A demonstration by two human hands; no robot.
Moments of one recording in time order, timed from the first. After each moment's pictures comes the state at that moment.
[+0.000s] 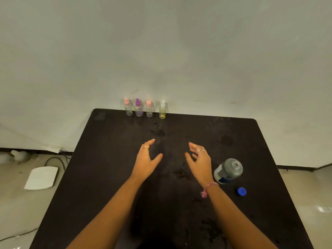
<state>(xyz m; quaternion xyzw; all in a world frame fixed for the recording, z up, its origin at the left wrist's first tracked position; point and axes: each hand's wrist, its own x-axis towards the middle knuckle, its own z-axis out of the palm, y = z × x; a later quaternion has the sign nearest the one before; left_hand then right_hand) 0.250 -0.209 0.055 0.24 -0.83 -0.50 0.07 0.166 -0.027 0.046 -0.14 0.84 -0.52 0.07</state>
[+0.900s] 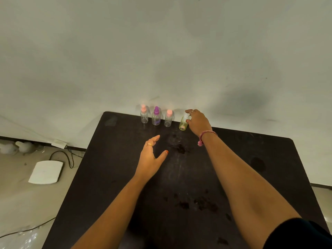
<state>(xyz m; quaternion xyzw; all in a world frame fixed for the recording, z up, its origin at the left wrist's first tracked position) 0.184 -0.309 0.033 0.27 -0.79 -0.55 0.08 -0.030 -0.216 0.057 -0.26 0.94 -0.20 0.10</state>
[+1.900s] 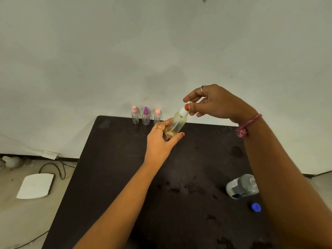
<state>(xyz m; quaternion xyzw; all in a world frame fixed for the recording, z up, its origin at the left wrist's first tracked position) 0.197 -0.245 0.145 0.19 -0.78 -0.56 0.20 0.081 -0.130 0.282 -0.34 0.86 -0.33 0.19</state>
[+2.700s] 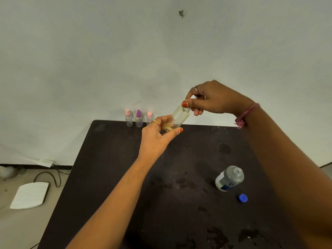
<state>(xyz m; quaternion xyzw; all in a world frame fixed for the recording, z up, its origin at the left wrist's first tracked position) 0.225 -0.216 0.193 0.16 -0.76 -0.60 0.20 0.104 -0.090 0.317 -0.43 0.87 -0.21 0.12</state>
